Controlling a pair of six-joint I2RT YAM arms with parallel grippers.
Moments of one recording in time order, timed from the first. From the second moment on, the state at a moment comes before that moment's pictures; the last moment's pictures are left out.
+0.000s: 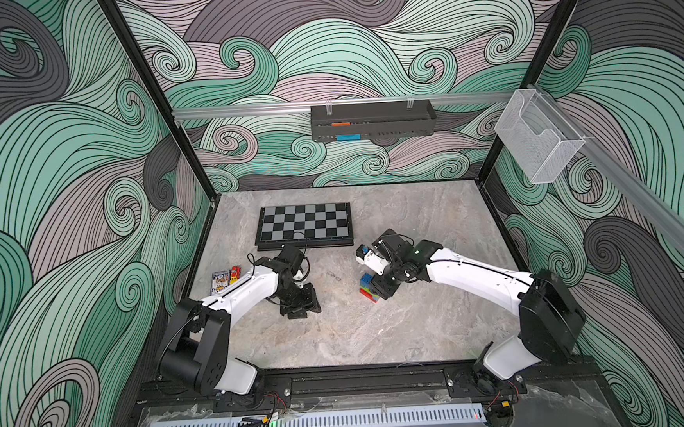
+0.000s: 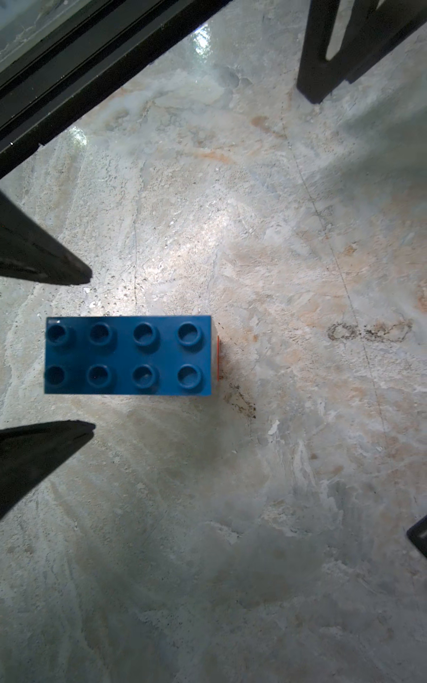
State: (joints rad) left arm -0.40 1.46 0.82 -0.85 0.40 -0.52; right arm 0.73 1.56 1.10 -0.73 -0.10 -0.08
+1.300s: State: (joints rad) left arm -0.38 1.46 0.84 -0.87 0.39 -0.52; right arm 0.69 1.62 1.10 -0.59 -0.48 0.14
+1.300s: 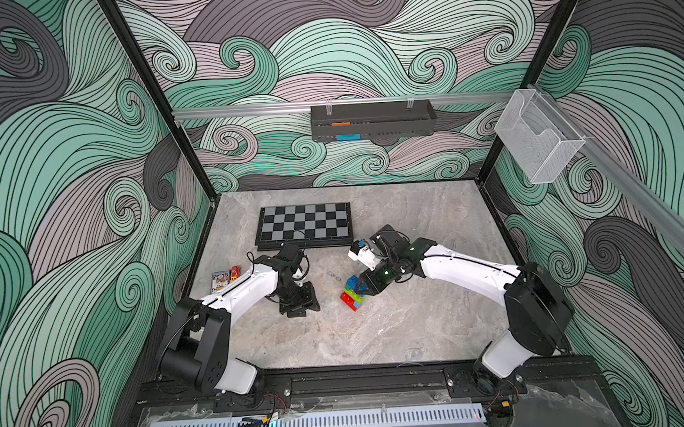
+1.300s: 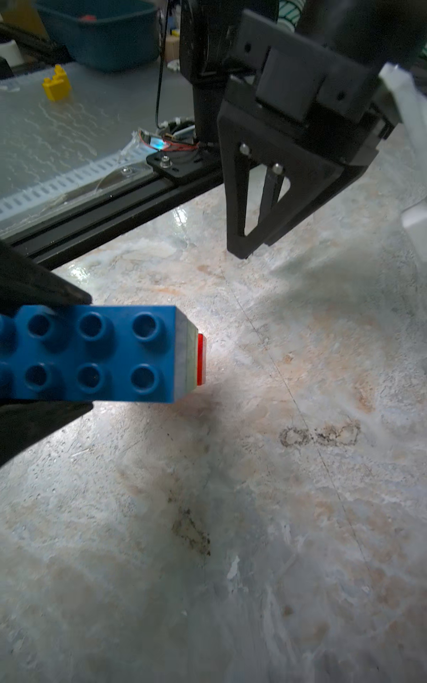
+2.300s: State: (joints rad) left arm -0.37 1.48 0.85 -0.88 0.38 -0.52; right arm 0.55 1.71 0.92 -0.29 -0.74 0.35
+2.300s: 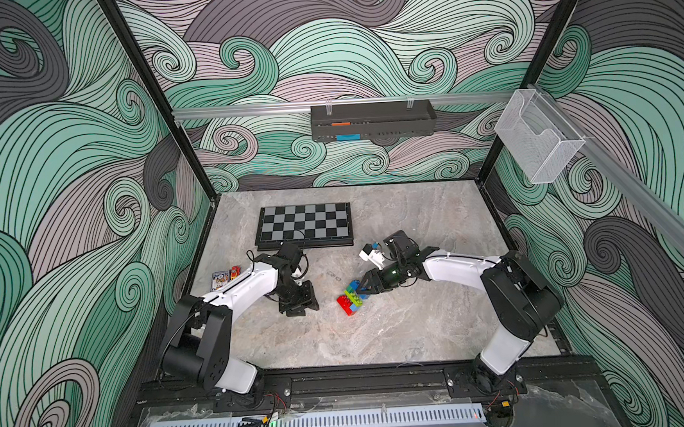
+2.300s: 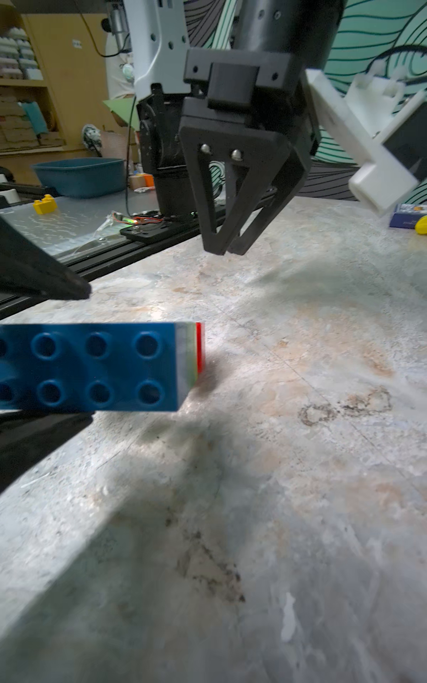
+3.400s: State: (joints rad) left arm -0.37 1.68 0.99 -0.77 0.35 -0.51; right arm 0.42 1.29 0.75 -0.40 -0.64 0.25
